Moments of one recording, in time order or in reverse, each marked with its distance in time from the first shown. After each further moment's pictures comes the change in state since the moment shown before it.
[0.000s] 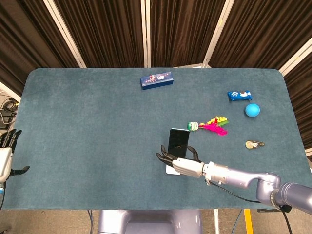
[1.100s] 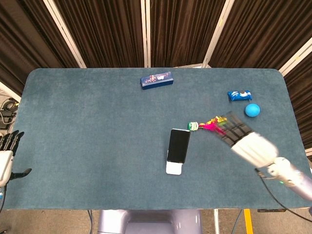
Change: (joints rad) left arm 0.029 0.033 0.029 -0.039 0.104 0.039 -0.055; right arm -0.364 0.148 0.014 0.260 0.272 0.737 0.678
